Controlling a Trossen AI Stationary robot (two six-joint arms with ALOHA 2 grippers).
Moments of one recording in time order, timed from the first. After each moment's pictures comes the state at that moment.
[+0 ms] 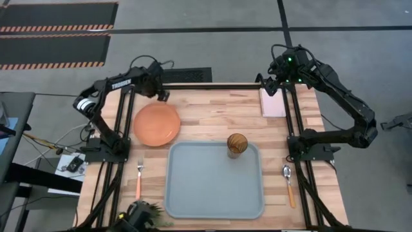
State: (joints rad) left arm 0.98 1.67 1.11 -0.82 -0.02 -0.22; right arm -0.83 1.13 1.33 -0.94 0.02 -0.14
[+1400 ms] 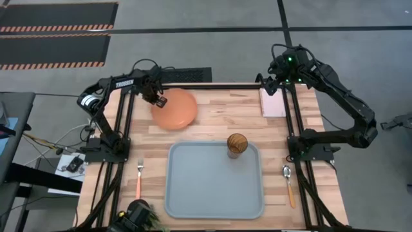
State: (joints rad) left arm 1.01 1.74 1.08 -0.84 -0.05 -0.03; right arm -0.83 1.13 1.33 -0.93 0.02 -0.13
